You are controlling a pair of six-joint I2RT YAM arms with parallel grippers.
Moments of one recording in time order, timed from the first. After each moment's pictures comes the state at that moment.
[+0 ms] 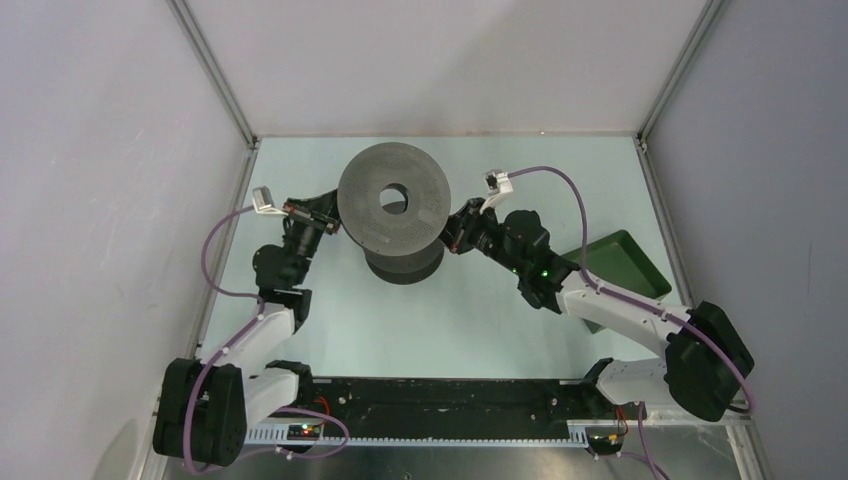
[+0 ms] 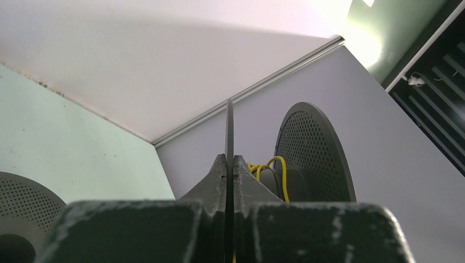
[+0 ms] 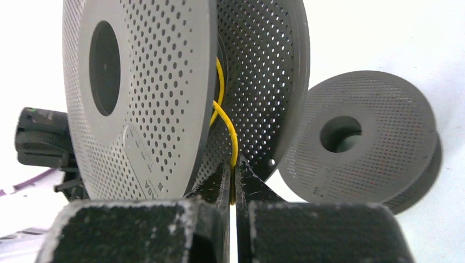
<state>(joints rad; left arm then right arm) -0.15 1.06 0.37 1.09 0.24 -1.32 0.78 1.28 0.80 0.45 -0.09 0.67</state>
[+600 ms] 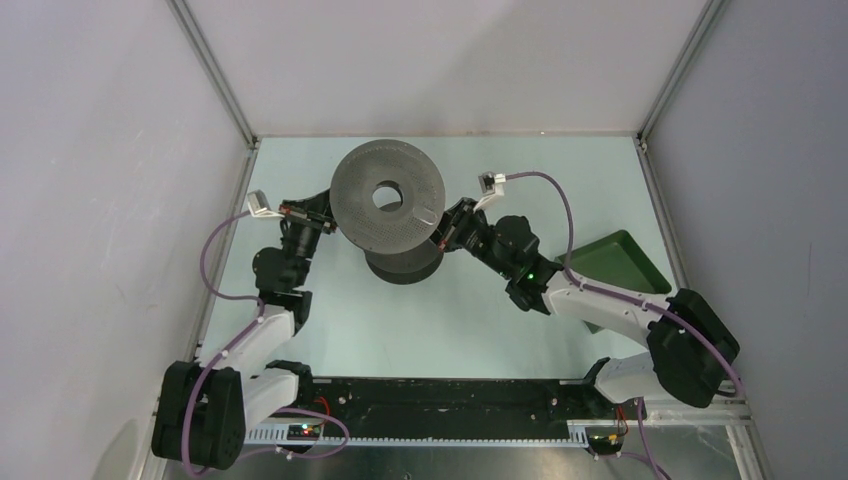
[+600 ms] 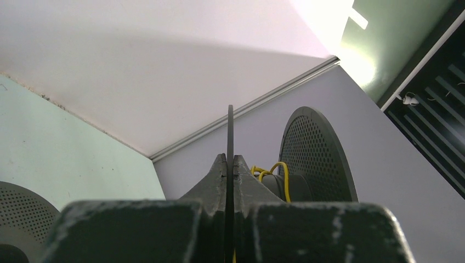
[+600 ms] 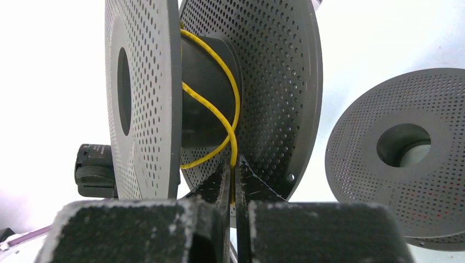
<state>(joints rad) -0.16 1.04 0.36 1.10 0.16 -1.33 0.84 1.36 0.80 0.65 -0.03 0.89</state>
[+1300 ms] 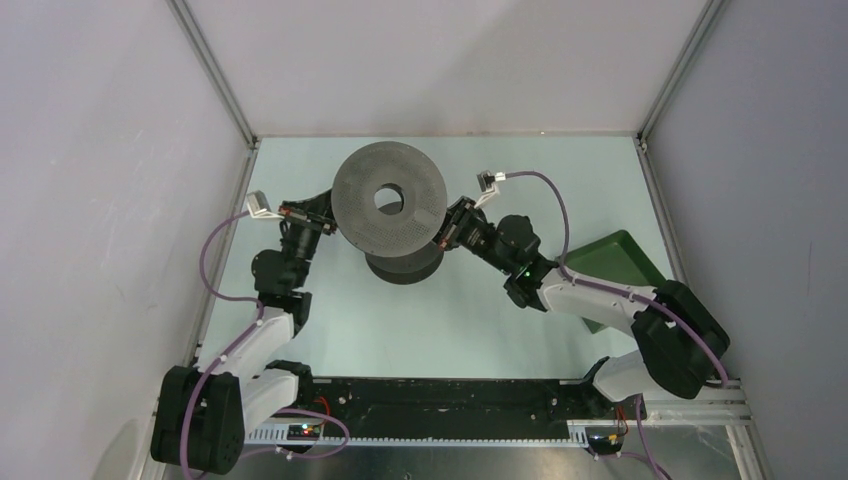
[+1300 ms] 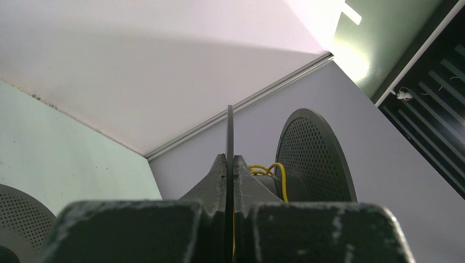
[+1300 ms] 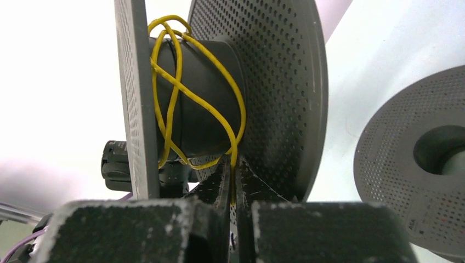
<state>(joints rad) -0.17 1.01 0.36 1.10 0.16 -1.34 0.80 1.43 0.79 0.80 -0.16 0.99</state>
